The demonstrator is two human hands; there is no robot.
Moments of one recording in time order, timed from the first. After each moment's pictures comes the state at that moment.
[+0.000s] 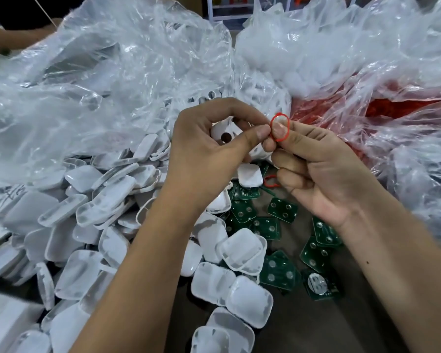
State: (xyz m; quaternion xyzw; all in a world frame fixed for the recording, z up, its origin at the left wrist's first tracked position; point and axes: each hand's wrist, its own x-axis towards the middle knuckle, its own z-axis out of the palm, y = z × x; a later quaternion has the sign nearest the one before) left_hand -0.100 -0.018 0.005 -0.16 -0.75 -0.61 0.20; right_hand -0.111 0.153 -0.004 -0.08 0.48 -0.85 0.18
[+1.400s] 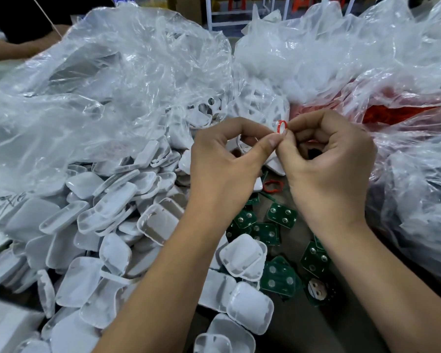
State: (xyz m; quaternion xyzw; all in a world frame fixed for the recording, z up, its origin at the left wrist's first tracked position) left_hand -0.096 0.007 -0.003 -0.07 -0.73 -0.65 0.18; right_hand -0.105 0.140 -0.015 -0.08 0.78 -0.49 -0.36
